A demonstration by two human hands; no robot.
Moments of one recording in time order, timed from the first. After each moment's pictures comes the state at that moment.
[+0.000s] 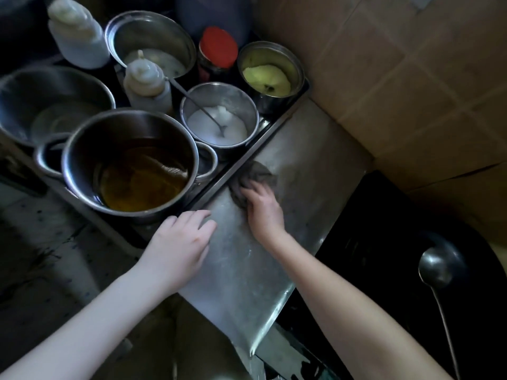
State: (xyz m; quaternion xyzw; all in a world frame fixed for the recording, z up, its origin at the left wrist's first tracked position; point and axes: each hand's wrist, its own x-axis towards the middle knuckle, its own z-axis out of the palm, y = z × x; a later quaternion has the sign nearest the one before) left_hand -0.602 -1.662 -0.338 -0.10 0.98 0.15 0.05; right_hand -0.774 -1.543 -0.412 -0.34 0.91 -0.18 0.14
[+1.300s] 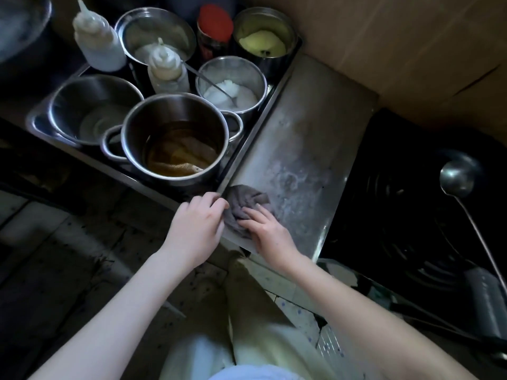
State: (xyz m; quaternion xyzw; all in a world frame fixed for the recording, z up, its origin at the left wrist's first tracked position) left_hand -0.531 -1.693 -0.339 -0.07 0.98 0.18 0.05; right_hand -0.604 -1.514 -0.410 -0.38 0.89 -0.19 0.17
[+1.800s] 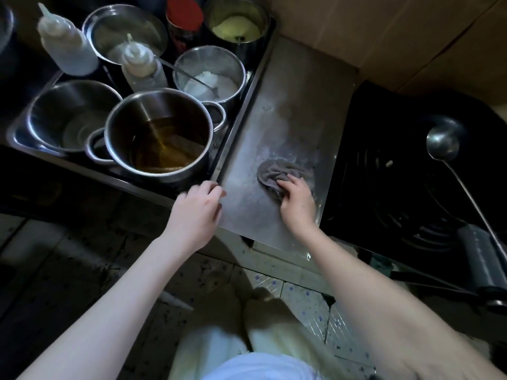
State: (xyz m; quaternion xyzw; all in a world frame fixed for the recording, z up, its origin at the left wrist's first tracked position) left_hand -0.541 -1.696 -0.346 -0.03 0.98 0.17 0.07; right_hand -0.639 -1.493 -0.410 -0.04 0.96 -0.24 0.09
